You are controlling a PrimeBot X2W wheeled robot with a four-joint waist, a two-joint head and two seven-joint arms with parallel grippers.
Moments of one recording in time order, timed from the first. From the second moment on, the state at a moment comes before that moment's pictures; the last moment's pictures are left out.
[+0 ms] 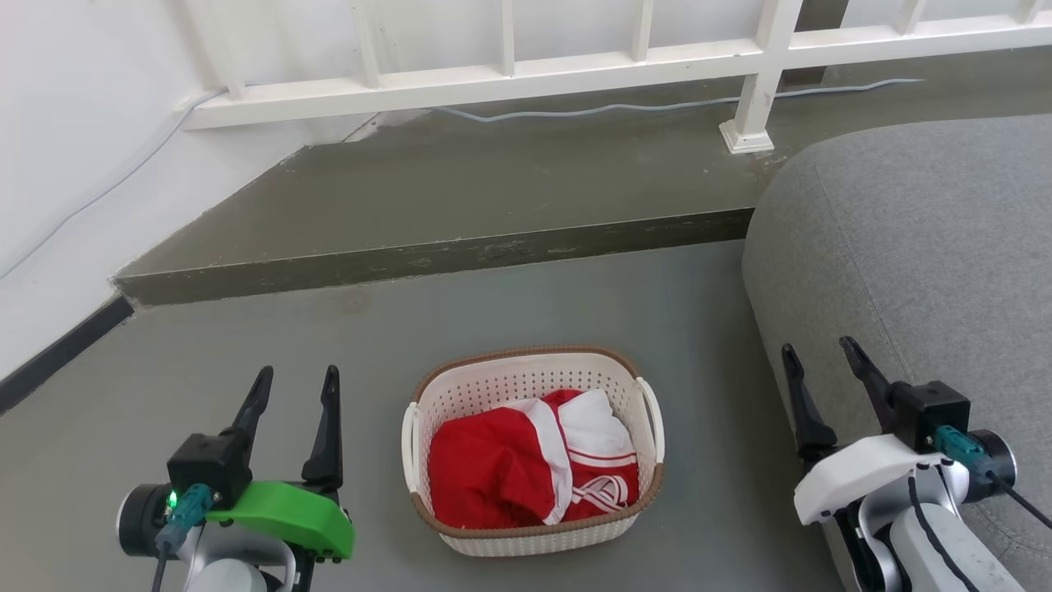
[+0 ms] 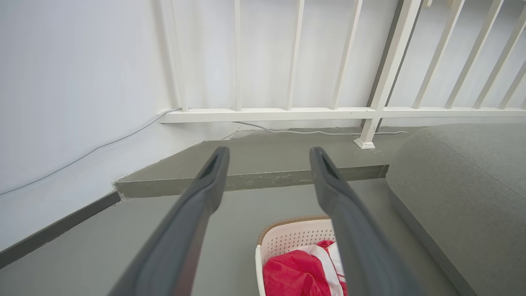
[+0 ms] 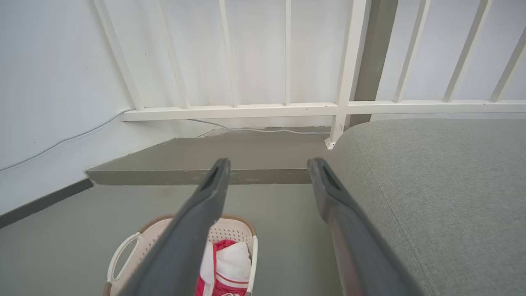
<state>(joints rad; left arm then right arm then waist) -0.08 0.14 -0.31 0.19 -0.40 0.05 -0.25 -0.05 -0.20 0.30 0.27 0.29 -0.10 -0.25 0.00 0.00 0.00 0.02</state>
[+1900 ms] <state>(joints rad) -0.15 0.13 -0.30 0.18 -0.39 0.04 -0.25 -0.17 -0.18 0.31 0.29 0.30 -0.10 -0.24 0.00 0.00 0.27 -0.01</state>
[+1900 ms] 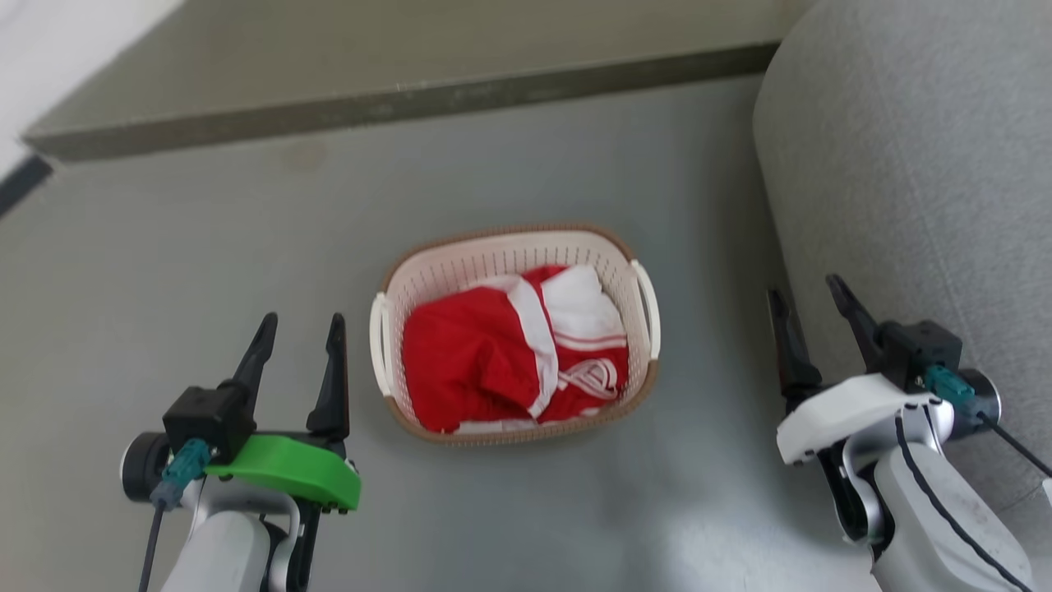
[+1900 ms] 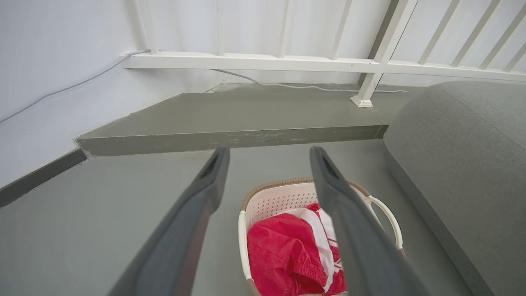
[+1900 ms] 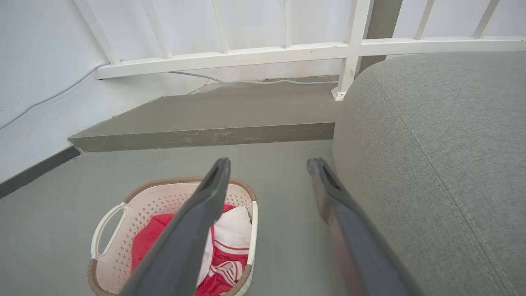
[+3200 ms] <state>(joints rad) -0.51 0.11 -0.31 0.39 -0.42 -0.02 -0.15 -0.53 -0.11 0.34 0.44 0.29 -0.09 -0.17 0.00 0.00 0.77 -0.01</state>
